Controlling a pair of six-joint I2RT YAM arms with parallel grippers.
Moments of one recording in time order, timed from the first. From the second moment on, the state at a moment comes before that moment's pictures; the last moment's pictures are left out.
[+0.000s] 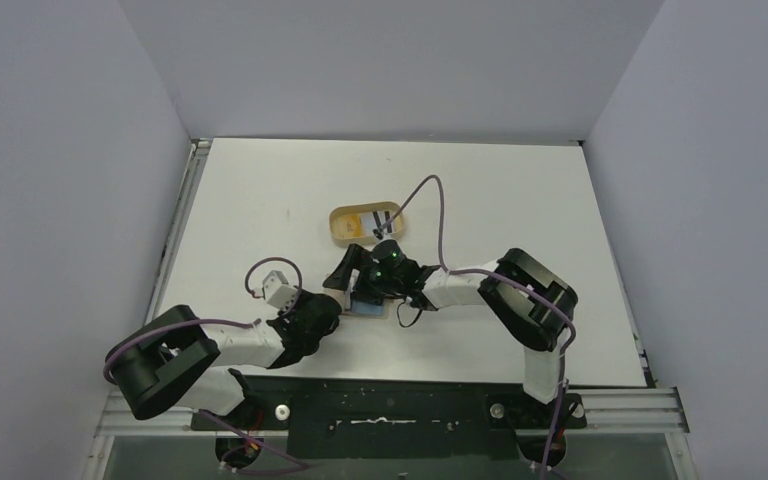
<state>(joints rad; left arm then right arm) -0.89 1.38 0.28 0.25 -0.84 -1.49 0.88 1.90 0.97 0.31 -0.18 1.11</state>
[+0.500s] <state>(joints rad) -0.89 1.38 0.28 0.25 -0.86 -1.49 0.89 2.01 0.87 0.73 -0.22 1.29</state>
